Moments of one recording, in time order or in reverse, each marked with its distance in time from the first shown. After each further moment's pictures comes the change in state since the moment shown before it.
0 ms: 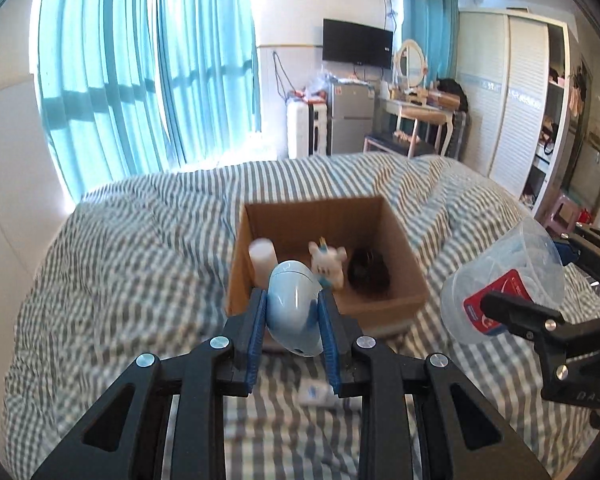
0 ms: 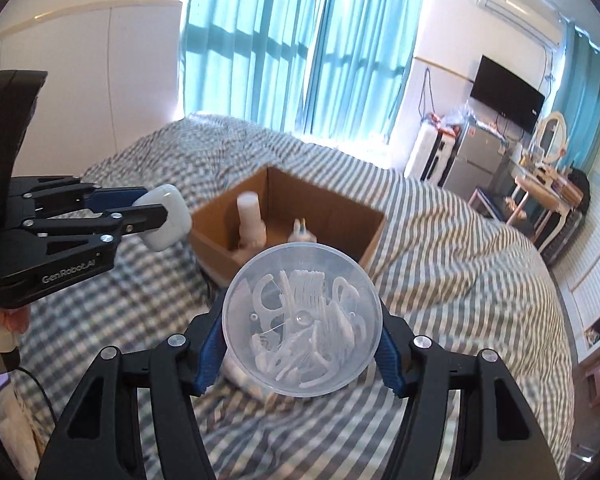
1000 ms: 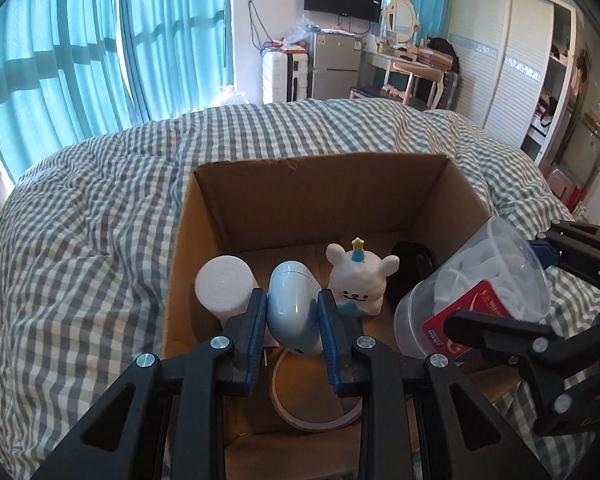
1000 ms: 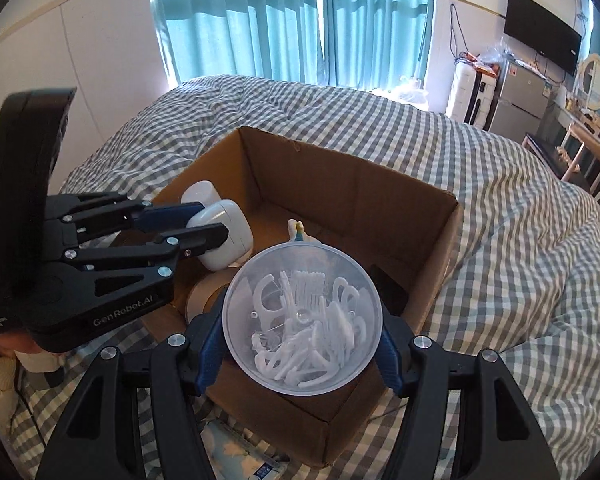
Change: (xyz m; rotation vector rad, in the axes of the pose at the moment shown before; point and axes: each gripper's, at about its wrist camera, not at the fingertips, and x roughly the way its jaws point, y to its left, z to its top) left arm 0.179 0.012 0.011 0.030 0.186 -0.106; right arm 0.182 -0.043 0.018 0.123 0.188 0.185
